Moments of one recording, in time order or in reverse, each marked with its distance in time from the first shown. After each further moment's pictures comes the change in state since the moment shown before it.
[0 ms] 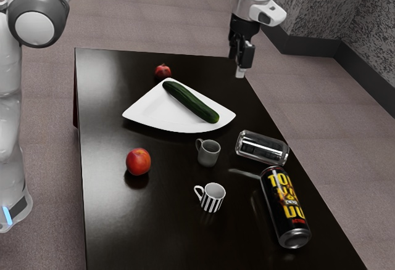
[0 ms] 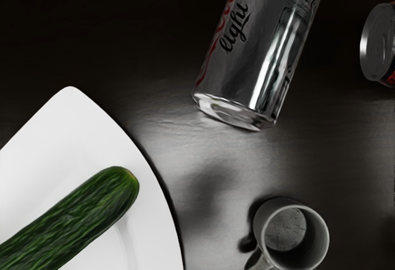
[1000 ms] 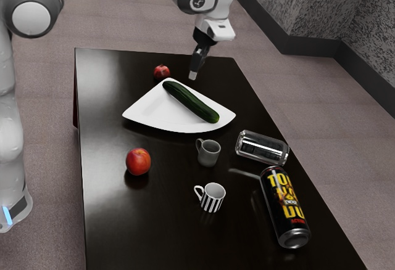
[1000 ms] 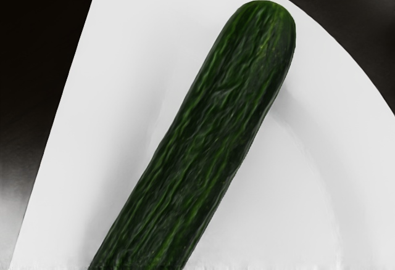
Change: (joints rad) arm 0.228 -0.098 0.040 -0.414 0.044 0.227 0.685
